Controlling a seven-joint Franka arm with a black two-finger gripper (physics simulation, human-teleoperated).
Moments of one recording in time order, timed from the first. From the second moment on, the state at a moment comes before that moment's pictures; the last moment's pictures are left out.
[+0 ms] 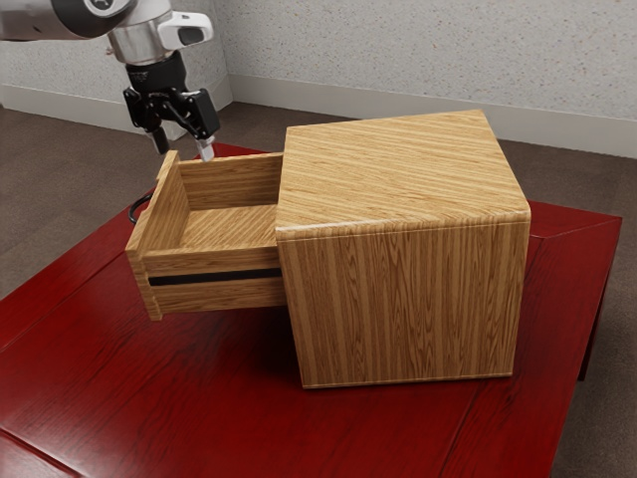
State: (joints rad) arm -0.07 0.00 0.09 -1.53 -0.07 1.57 0.05
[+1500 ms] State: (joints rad) arm -0.55 -0.27 0.72 -2.12 0.06 2.12 1.27
